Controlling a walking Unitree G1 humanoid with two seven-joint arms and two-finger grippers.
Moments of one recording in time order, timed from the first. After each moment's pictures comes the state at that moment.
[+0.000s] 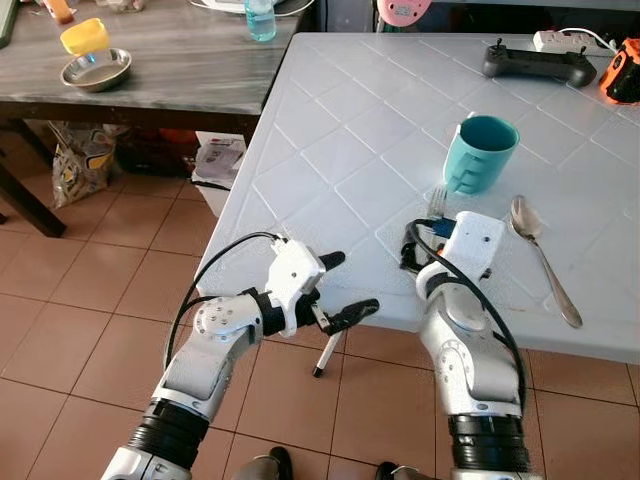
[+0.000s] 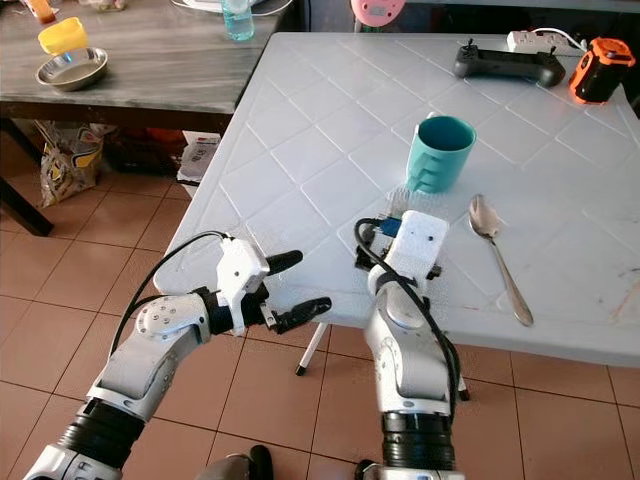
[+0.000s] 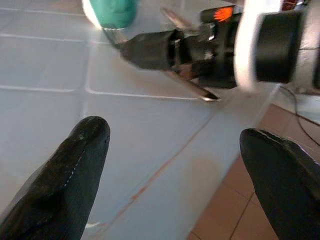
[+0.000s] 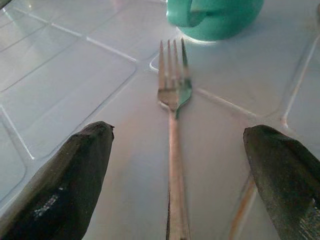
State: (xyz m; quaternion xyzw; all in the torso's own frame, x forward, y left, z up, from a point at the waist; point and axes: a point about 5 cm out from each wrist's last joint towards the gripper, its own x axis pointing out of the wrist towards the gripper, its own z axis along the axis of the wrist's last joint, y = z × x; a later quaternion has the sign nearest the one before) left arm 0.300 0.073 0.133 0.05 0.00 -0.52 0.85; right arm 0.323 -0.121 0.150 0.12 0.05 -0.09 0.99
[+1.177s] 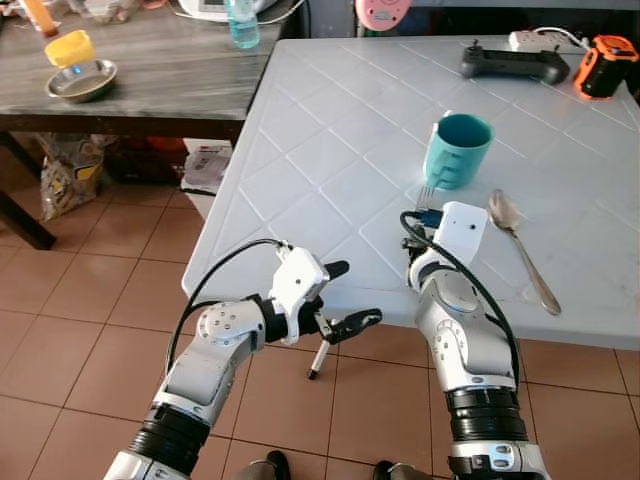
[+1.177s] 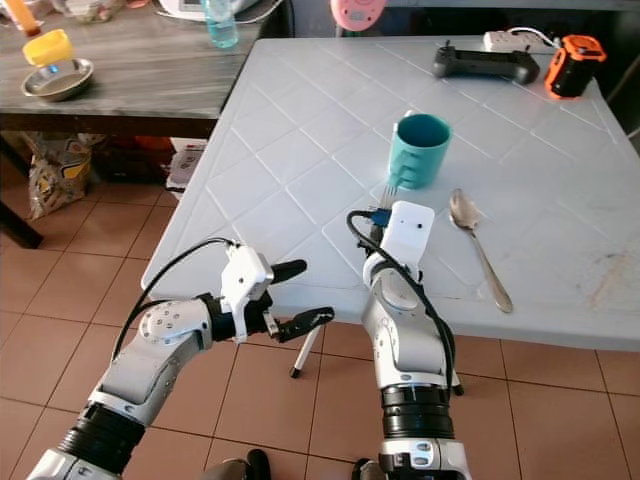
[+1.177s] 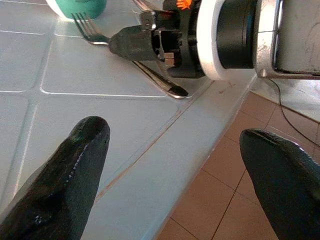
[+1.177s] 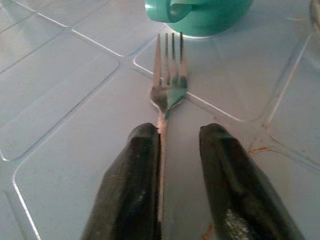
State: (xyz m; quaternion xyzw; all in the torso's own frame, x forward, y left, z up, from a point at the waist) left arm 0.296 0.070 0.128 0.05 0.02 -0.53 0.85; right arm 0.340 -0.116 0.148 0.10 0.09 -0.07 0.99
